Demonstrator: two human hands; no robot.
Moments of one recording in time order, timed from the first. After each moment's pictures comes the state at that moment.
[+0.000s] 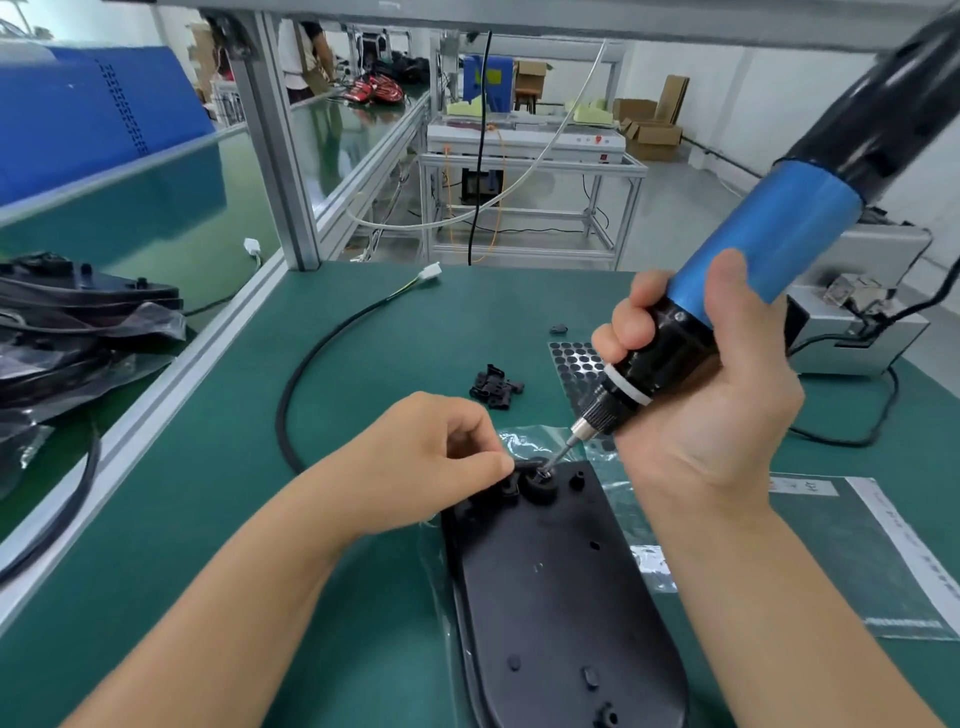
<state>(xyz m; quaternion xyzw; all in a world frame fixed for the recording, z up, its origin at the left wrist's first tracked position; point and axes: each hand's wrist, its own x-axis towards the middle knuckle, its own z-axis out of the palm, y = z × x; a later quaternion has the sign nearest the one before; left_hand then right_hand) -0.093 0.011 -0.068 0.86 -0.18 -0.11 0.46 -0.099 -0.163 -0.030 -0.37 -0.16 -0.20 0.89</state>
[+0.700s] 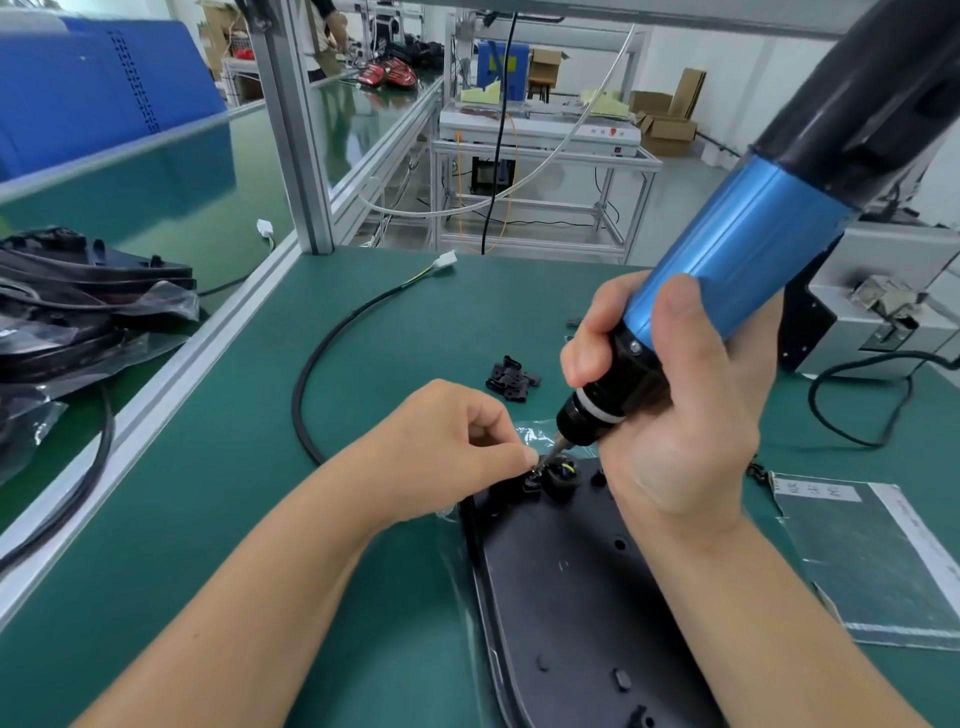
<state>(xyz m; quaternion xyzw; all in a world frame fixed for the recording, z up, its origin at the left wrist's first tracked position) -0.089 0.011 -0.072 0.86 -0.14 -0.11 0.49 -0.104 -0.136 -0.038 -0.49 -0.25 -0.27 0.79</state>
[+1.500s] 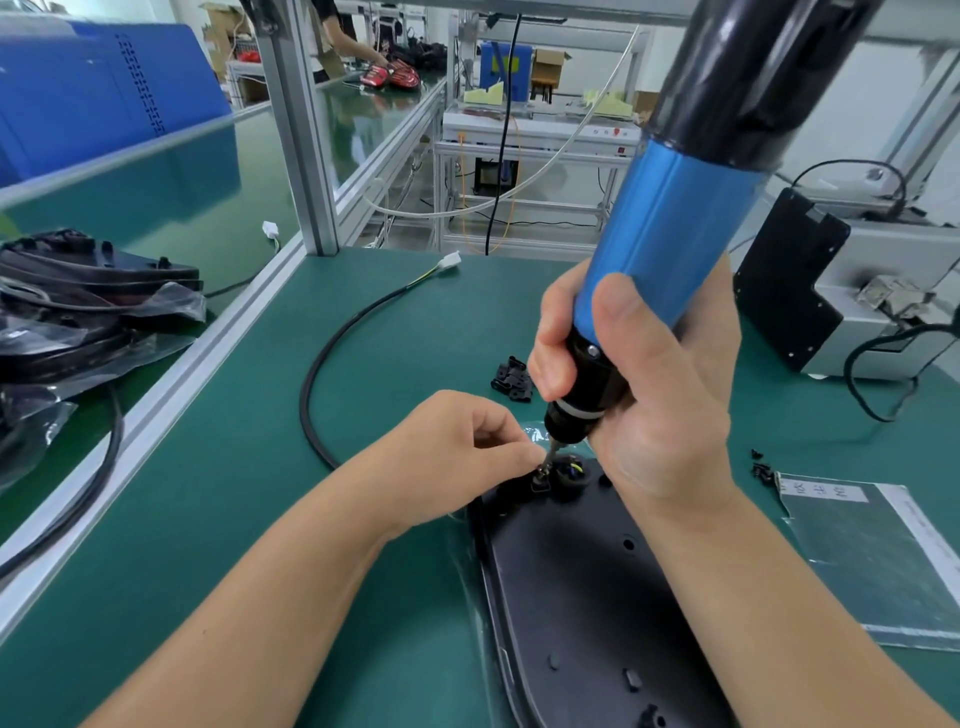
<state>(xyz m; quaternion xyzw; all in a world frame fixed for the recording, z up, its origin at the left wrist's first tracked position) -0.093 0.006 -0.074 0.83 -0.14 -0.12 0.53 -0.096 -0.131 -0.032 -0.52 -0.32 -0.18 0.77</state>
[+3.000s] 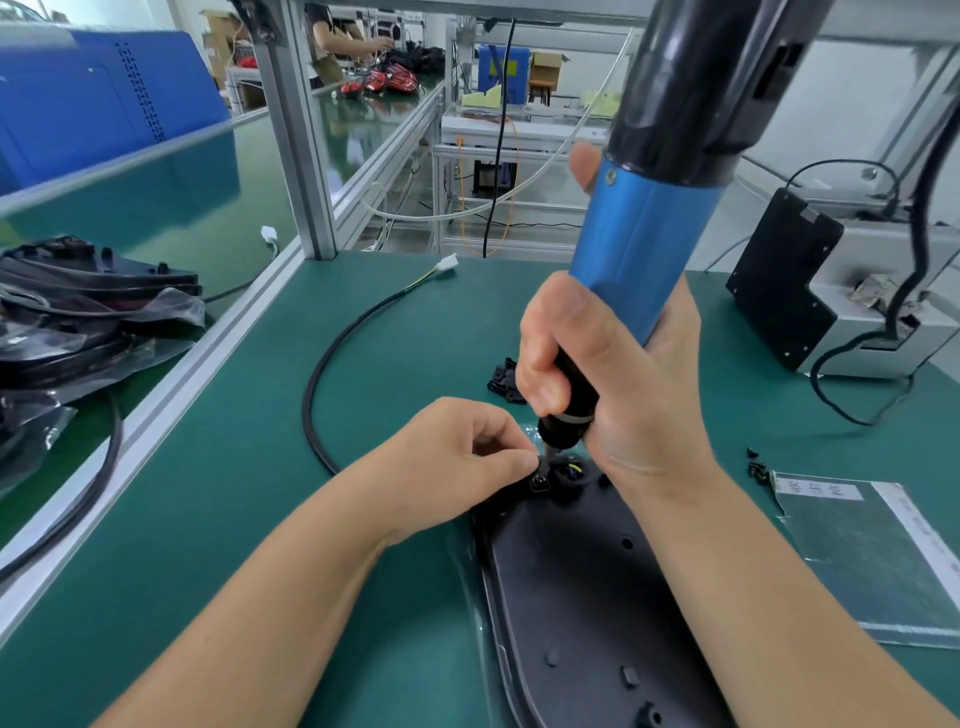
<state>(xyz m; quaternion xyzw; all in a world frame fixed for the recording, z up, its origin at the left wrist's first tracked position) -0.096 0.002 -0.076 0.83 -0.15 -0.11 0.53 -0.088 -0.132 -0.032 -0.56 -0.29 -0.13 0.77</state>
